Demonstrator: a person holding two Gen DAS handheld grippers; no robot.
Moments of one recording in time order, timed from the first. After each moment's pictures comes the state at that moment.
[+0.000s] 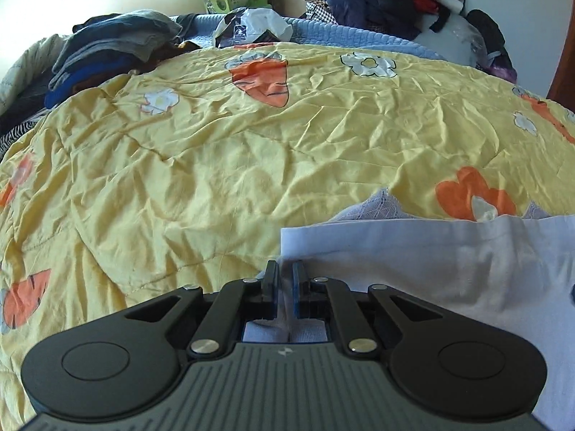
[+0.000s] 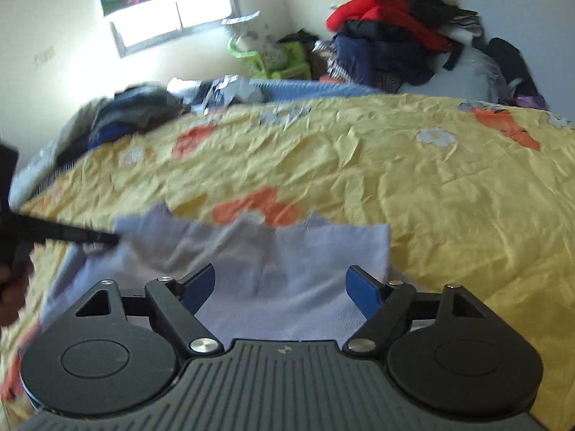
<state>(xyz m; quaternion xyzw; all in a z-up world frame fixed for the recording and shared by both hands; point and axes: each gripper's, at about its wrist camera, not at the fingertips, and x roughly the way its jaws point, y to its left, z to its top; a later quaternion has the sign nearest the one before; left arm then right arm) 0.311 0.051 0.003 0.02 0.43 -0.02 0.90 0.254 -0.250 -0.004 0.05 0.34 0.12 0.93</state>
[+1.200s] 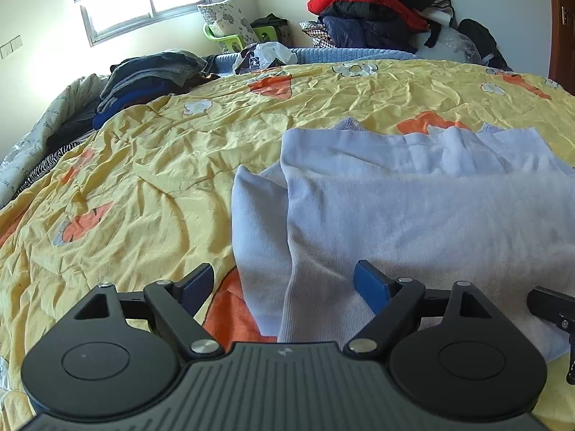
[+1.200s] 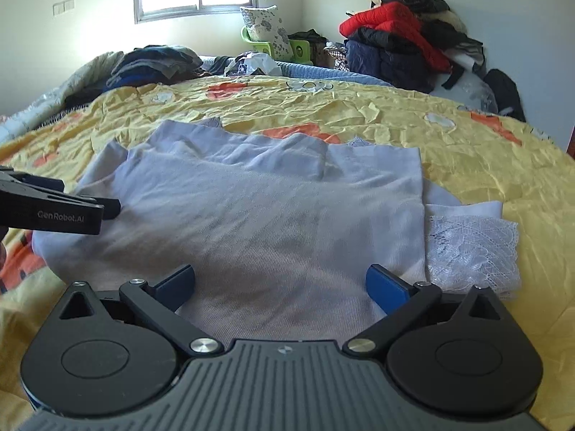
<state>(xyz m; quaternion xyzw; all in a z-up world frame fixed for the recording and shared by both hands) 0.165 0.035 -0.016 0.08 0.35 0.01 0.93 0.145 -0.186 -0.037 -0.03 0.32 0.10 0.94</state>
